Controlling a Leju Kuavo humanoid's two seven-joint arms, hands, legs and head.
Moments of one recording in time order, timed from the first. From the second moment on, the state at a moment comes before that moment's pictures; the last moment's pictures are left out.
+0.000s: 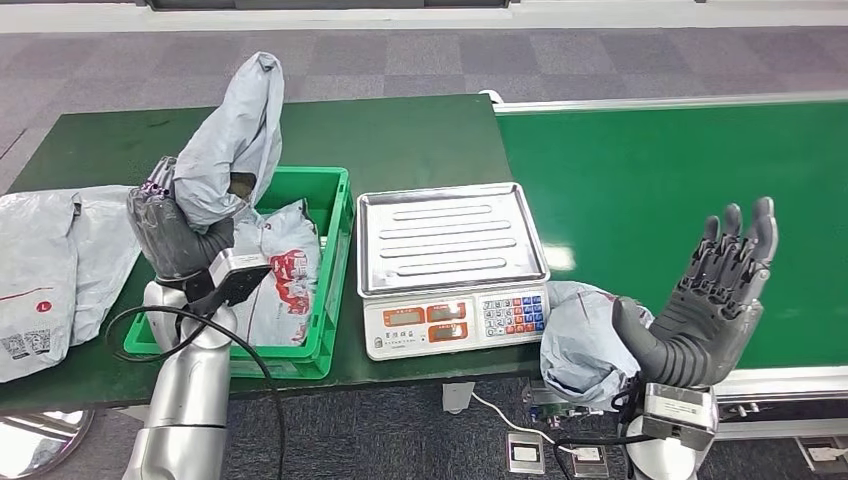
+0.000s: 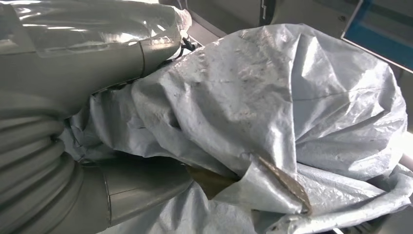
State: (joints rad) left arm -0.47 -0.24 0.14 -1.23 -0.88 0.69 -0.70; right arm 0.02 0.08 0.01 -1.92 0.42 -0.53 -0.65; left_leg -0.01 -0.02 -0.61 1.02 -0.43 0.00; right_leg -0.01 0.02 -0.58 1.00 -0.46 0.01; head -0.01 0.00
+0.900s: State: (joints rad) left arm -0.51 -0.04 0.18 -0.80 -0.99 0.43 -0.18; right arm 0.07 0.04 0.01 -1.93 0.40 -0.51 -0.68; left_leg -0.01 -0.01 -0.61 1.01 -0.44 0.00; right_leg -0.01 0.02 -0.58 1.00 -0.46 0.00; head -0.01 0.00
